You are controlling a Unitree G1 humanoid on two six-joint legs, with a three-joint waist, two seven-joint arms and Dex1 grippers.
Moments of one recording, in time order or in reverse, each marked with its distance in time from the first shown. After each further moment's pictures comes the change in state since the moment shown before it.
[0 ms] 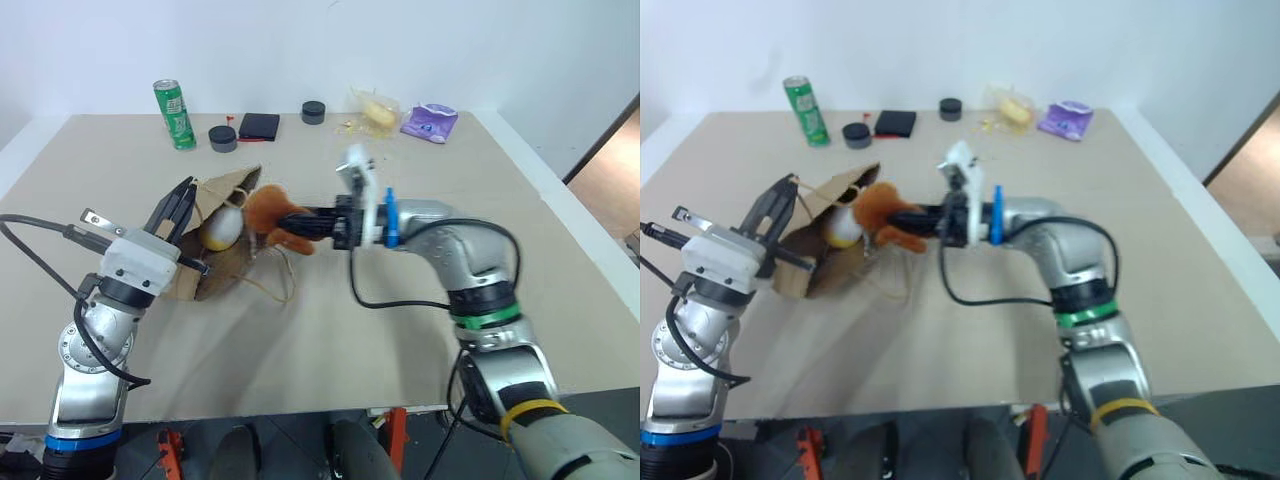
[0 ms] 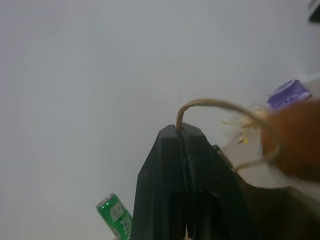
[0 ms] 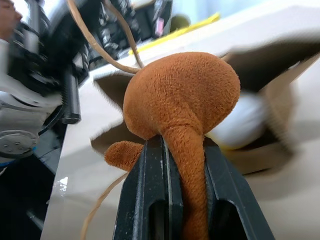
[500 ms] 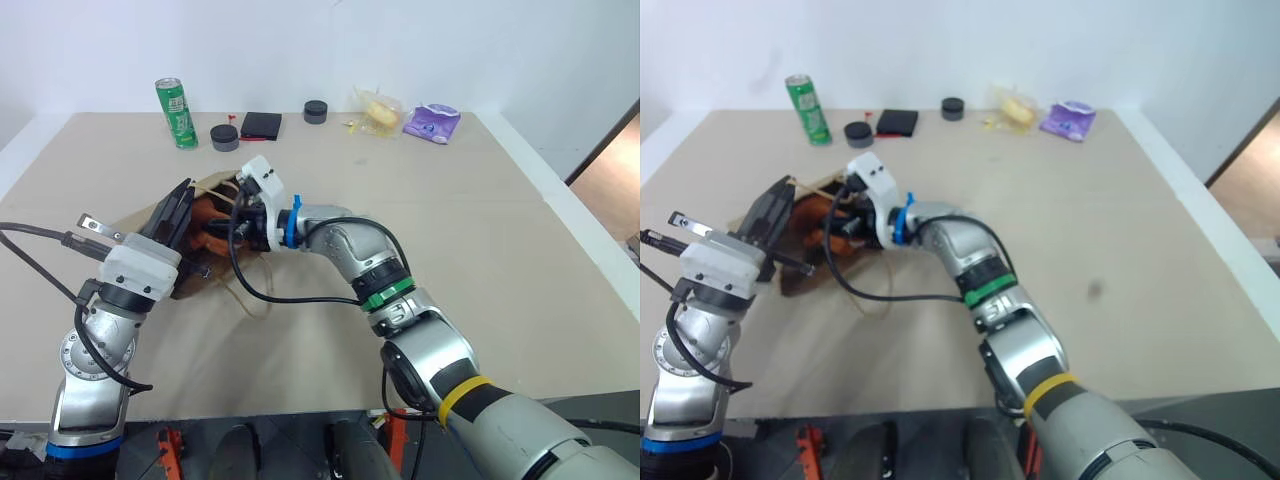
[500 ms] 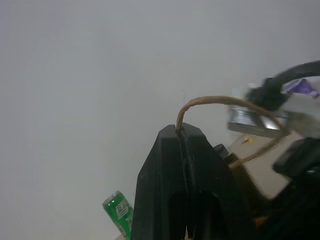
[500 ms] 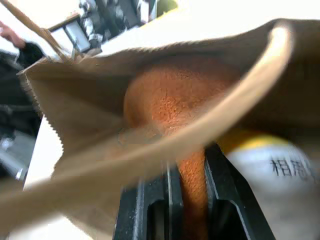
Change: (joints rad) left arm 0.027 -0.017 -0.002 -0.034 0.026 0.003 0.029; right arm -0.215 0.342 -0.011 0.478 -0.152 -0.259 -0.200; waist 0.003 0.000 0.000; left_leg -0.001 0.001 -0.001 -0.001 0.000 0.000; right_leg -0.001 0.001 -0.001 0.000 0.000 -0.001
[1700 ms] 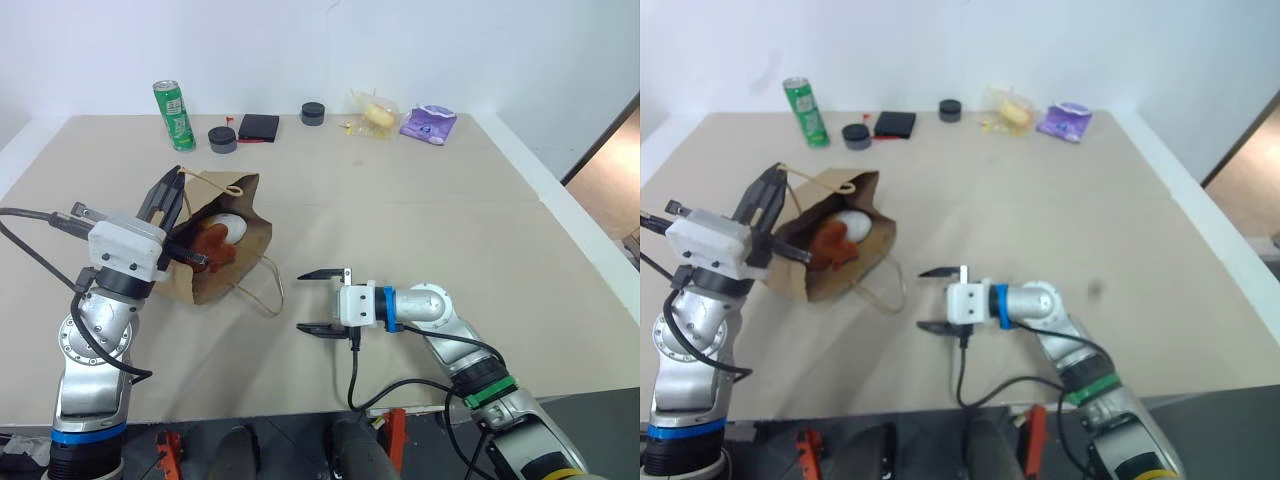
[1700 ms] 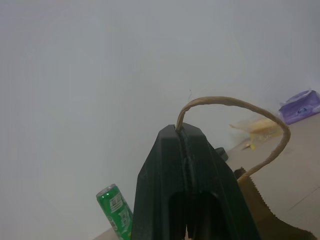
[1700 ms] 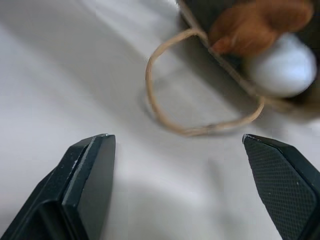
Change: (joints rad) left arm -0.066 -0.012 0.020 0.041 -0.088 0.073 -0.012; right arm 0.637 -0.487 0.206 -0.388 -0.438 -1.051 0.190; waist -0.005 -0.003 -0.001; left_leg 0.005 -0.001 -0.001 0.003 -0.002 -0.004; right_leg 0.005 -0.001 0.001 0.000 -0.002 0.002
